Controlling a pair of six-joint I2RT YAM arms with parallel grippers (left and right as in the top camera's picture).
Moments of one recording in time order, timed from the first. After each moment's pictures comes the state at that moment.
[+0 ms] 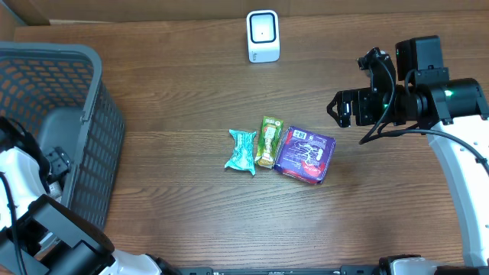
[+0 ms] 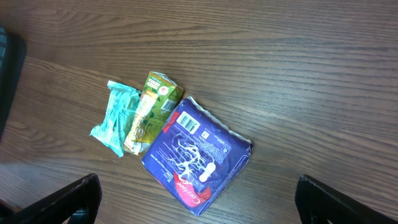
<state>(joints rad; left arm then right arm) 0.79 1.72 1.25 -0.80 -0.18 0.12 0.11 1.48 1.50 -1.12 -0.36 -0.01</state>
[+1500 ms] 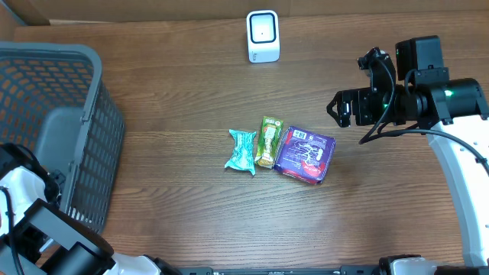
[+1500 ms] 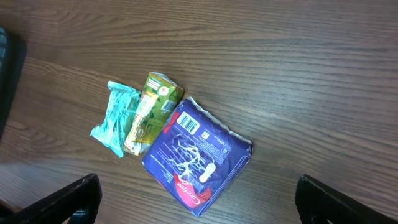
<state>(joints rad) 0.87 1.70 1.10 -0.78 -0.19 -0.01 0.11 1.48 1.50 -1.12 -0.36 -0.01</state>
